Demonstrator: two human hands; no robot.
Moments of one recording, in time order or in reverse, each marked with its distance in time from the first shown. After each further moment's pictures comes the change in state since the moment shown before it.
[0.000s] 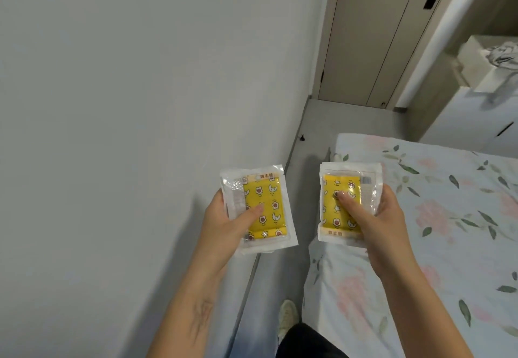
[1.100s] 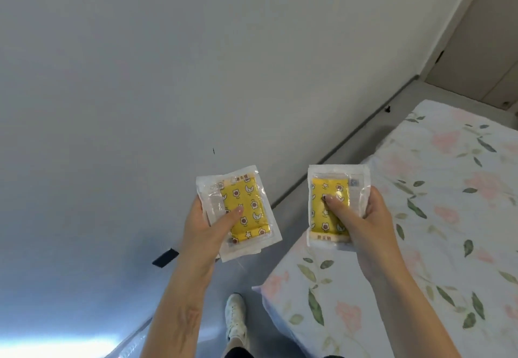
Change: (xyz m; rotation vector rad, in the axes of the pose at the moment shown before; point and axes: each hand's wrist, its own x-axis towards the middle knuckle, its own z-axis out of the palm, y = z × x) left_hand -0.546 -0.173 0.024 -0.139 0.614 -0.044; right_hand -0.390 0.081 -0.229 -0.117 -0.551 0.134
